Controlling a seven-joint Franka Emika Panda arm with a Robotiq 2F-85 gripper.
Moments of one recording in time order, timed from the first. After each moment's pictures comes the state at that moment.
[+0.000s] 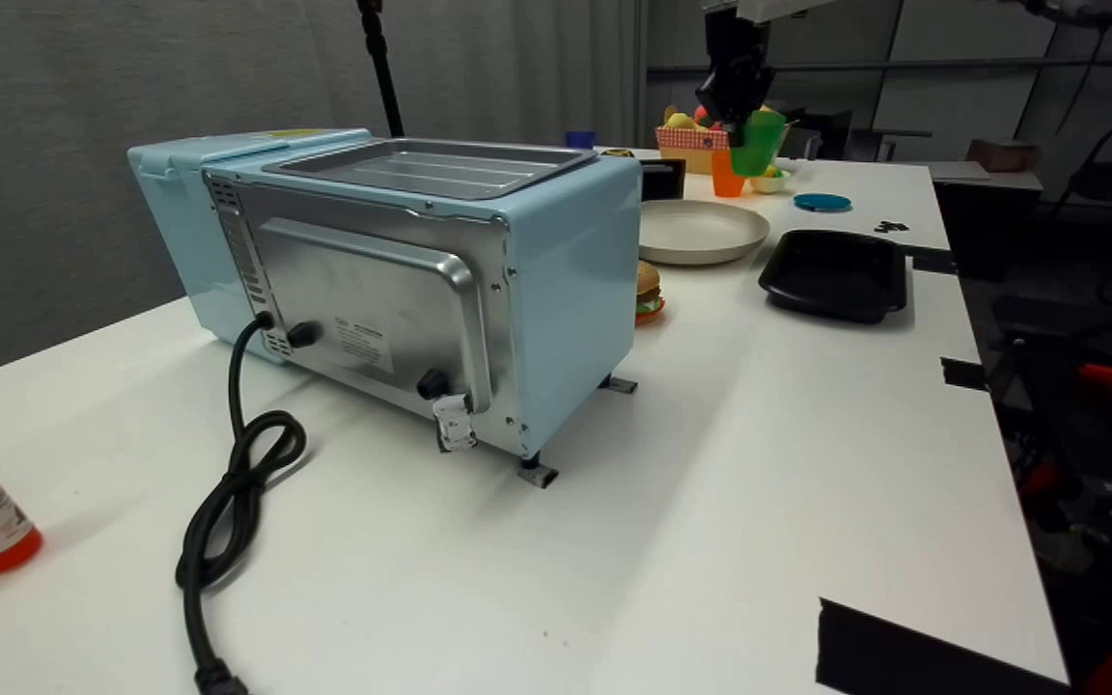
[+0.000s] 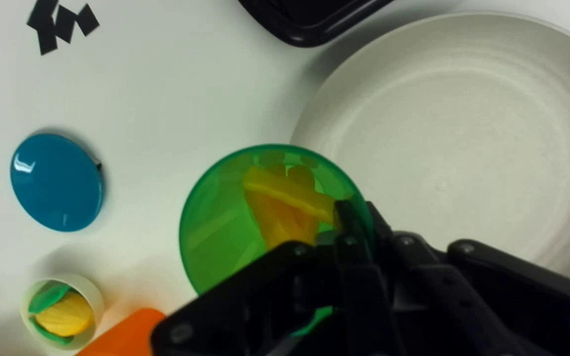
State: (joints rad) arm -0.32 0.52 -0.25 -1.71 -0.05 2.16 0.06
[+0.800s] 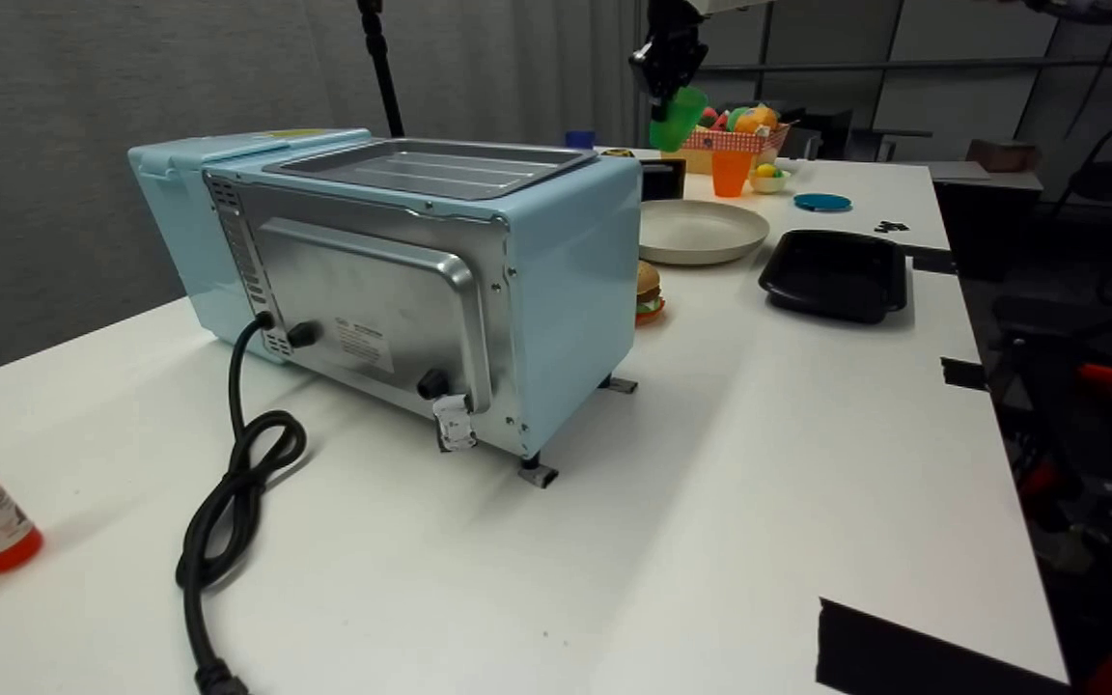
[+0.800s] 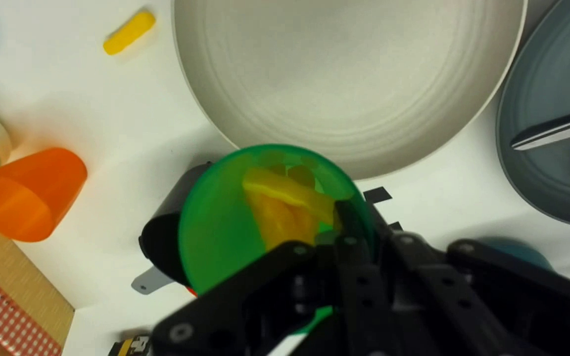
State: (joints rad) arm -0.25 0.48 -0.21 -1.75 -0.04 2.48 0.06
